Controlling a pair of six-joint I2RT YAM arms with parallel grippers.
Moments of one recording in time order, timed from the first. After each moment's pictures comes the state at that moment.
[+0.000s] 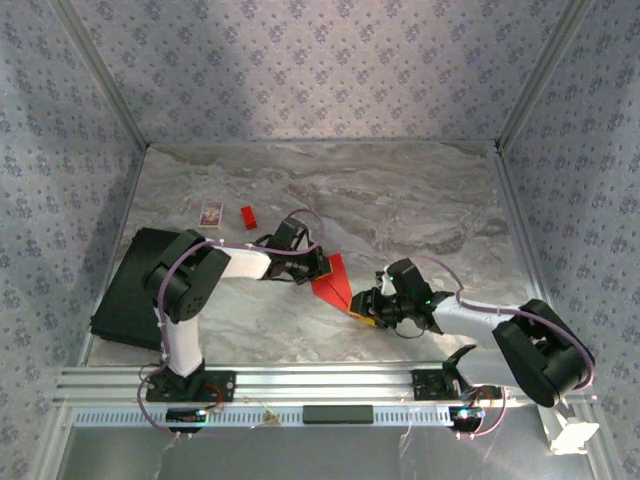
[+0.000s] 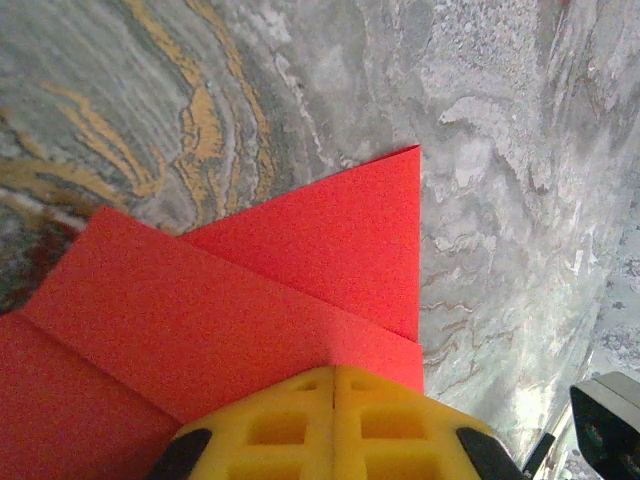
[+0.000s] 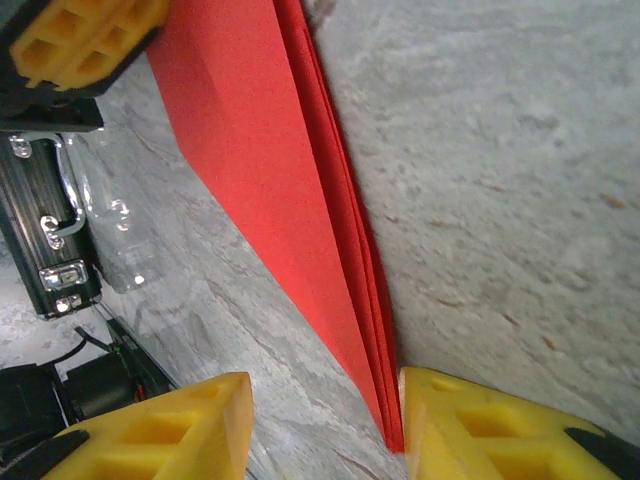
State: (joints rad) left arm -0.67 1.89 0.89 0.13 0.48 -0.98; right arm 0.60 1.27 0.31 0.12 -0.55 1.01
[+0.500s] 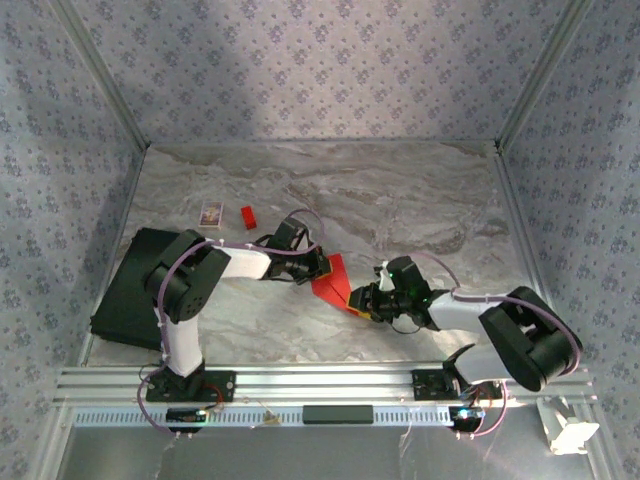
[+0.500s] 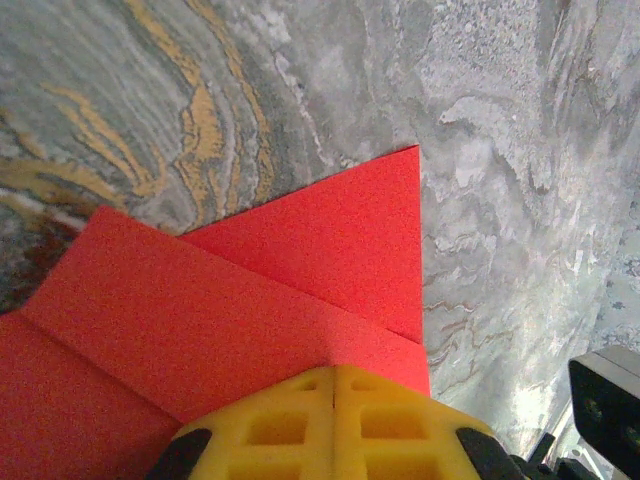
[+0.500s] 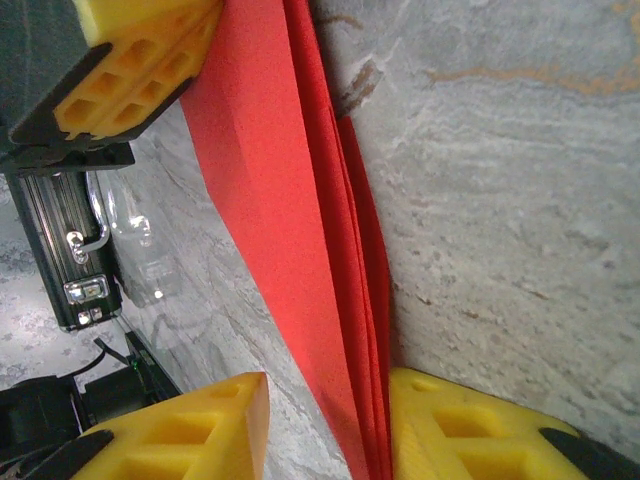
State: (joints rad) left arm -0.67 1.89 0.89 0.13 0.48 -0.98; right arm 0.58 1.36 0.31 0.26 -0.58 1.01
